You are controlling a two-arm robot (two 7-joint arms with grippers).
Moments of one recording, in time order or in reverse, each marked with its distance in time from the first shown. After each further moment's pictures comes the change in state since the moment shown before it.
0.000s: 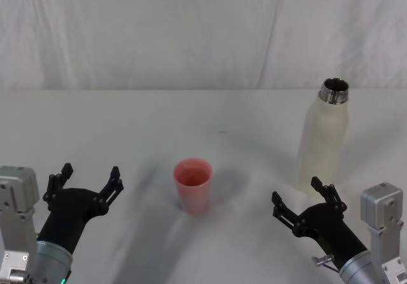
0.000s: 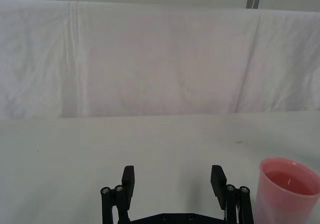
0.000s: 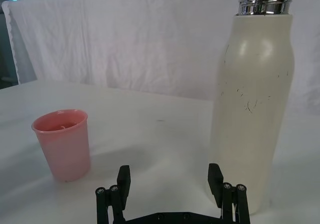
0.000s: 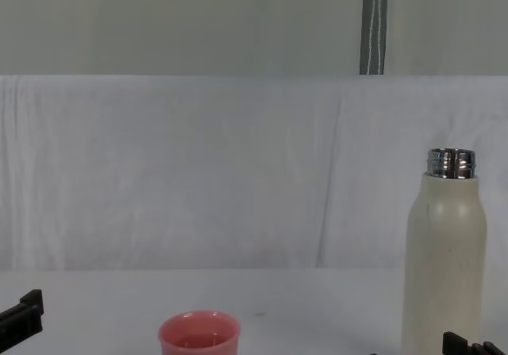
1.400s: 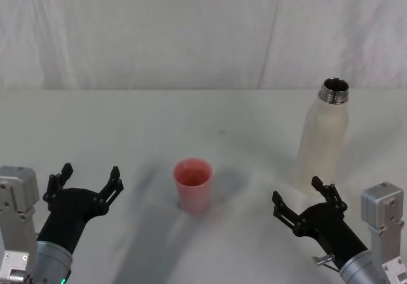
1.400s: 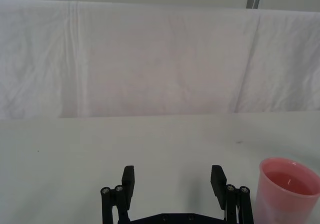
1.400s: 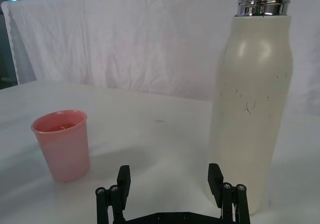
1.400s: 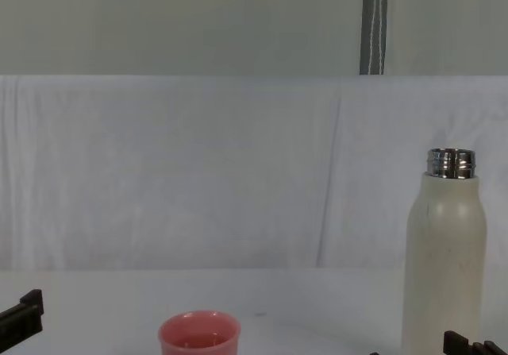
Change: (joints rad) left arm 0.000 0.000 0.000 0.000 0.000 0.000 0.000; right arm 0.000 0.000 0.001 -0.001 0.000 0.000 -0.001
